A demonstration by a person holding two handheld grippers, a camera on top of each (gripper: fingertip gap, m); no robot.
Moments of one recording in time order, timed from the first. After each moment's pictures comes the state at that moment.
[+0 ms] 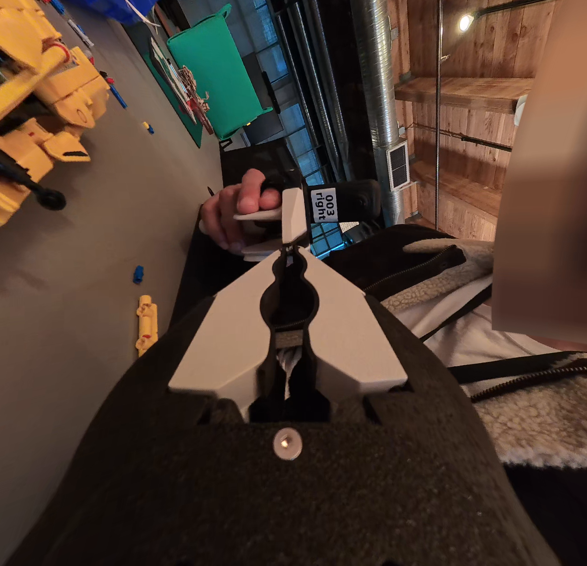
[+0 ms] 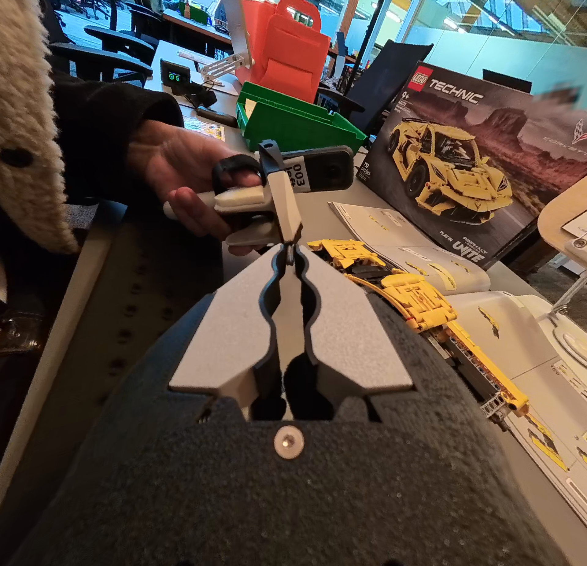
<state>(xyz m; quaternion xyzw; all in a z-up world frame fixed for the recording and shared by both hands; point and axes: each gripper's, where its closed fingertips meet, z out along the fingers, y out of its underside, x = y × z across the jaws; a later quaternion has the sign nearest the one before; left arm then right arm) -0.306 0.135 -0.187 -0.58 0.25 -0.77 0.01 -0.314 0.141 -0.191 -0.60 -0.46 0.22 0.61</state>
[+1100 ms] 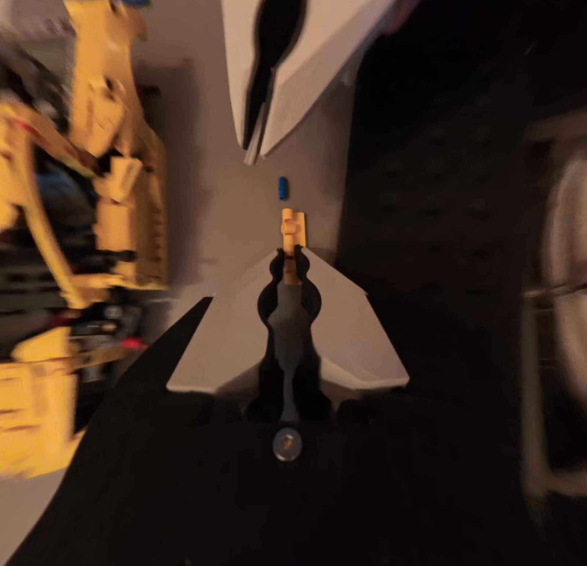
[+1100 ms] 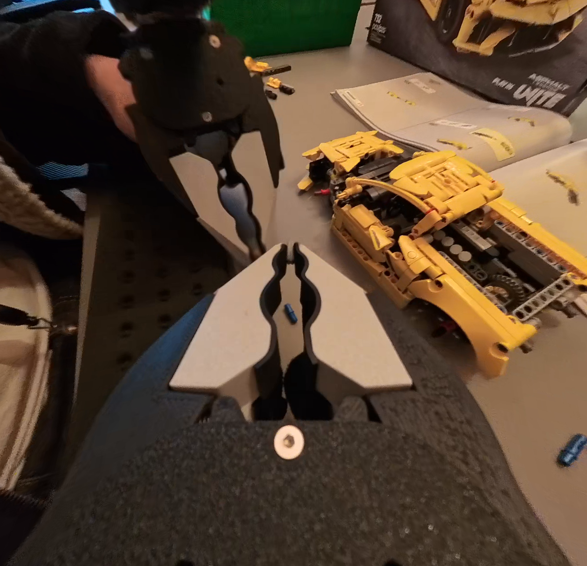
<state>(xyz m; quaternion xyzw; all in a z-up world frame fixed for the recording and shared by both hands) -0.305 0.136 -0.297 -0.62 0.70 -0.27 0.23 -0.286 0.154 -0.239 -0.74 -0.40 0.26 0.47</state>
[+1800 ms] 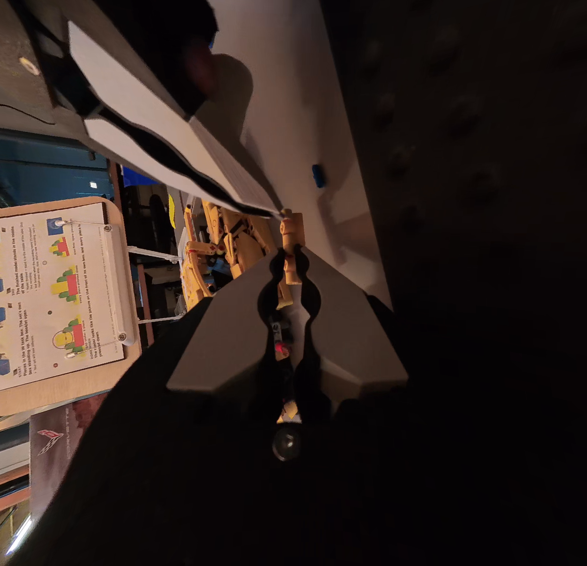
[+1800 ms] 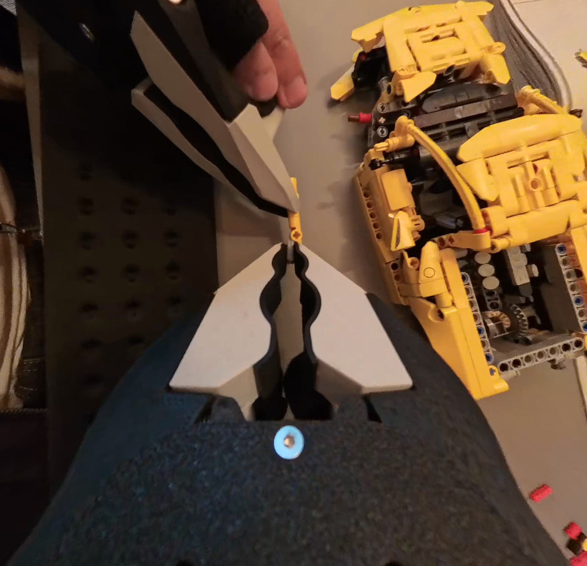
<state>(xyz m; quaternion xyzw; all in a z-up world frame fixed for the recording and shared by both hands) -0.299 0.165 -0.281 -0.31 0.81 0.06 0.49 -0.287 0.159 -0.275 -0.77 -0.55 0.16 0.26</state>
